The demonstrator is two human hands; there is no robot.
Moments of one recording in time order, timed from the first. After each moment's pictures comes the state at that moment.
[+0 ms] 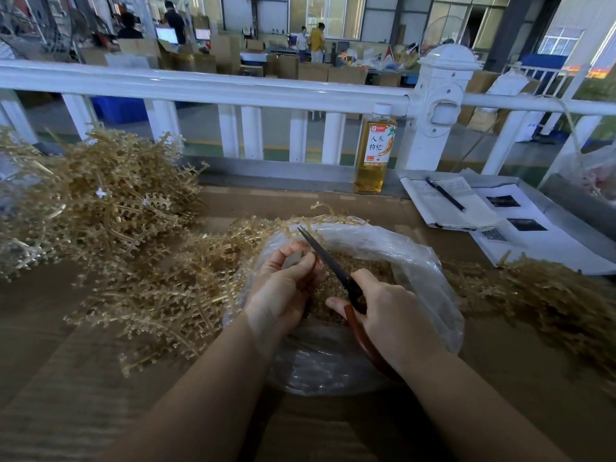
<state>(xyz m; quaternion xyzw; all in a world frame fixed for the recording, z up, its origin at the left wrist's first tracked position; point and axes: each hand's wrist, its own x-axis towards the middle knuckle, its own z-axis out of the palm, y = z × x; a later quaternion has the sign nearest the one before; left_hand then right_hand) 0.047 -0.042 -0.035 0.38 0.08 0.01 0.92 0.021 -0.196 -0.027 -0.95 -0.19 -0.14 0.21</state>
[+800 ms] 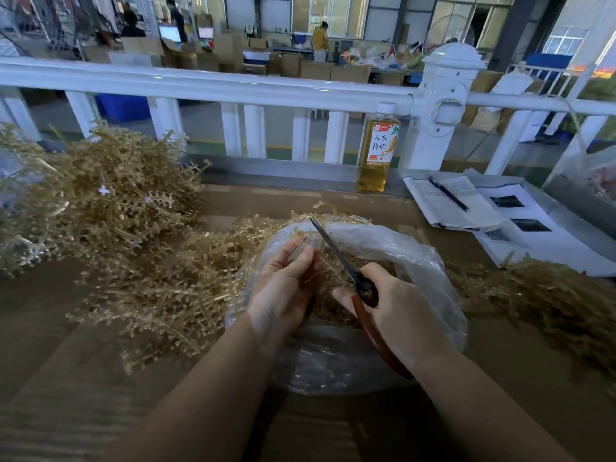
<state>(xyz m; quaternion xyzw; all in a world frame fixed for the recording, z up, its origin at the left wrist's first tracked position) 0.048 -0.043 -0.033 0.37 0.10 0.00 0.92 0.022 -0.199 -0.023 -0.93 -0.17 -0.11 0.31</state>
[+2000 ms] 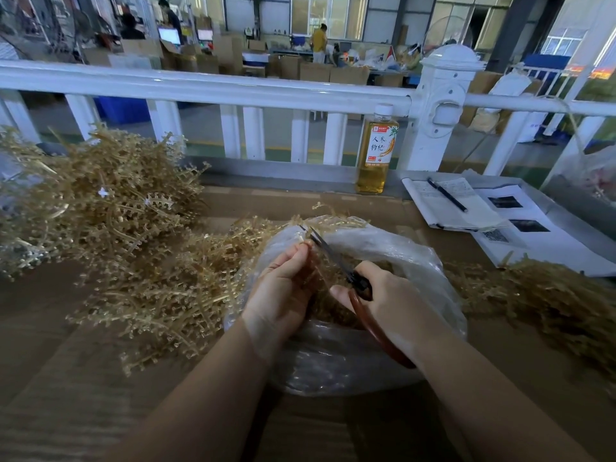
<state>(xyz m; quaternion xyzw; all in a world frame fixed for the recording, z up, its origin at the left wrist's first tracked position) 0.044 -0.042 -0.031 0.36 0.07 -0.01 0.93 0.030 -0.199 -0.010 -0.95 -0.16 -0.03 0.28</state>
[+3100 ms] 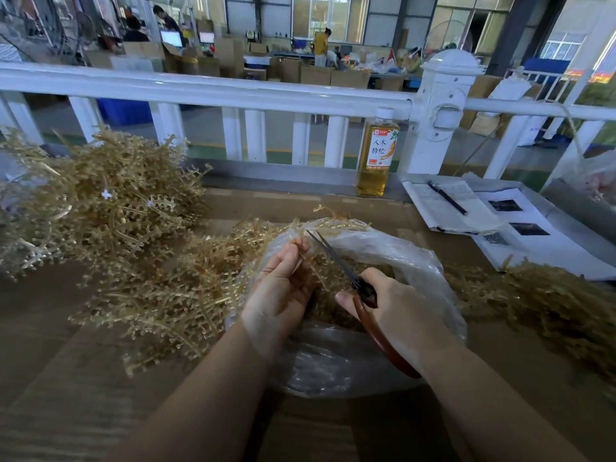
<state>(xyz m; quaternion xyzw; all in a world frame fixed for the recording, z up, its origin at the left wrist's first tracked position) 0.049 -0.041 -0.031 0.31 0.11 0.01 0.94 0.026 -0.202 -0.014 -0.95 -0.15 -0.03 0.27</state>
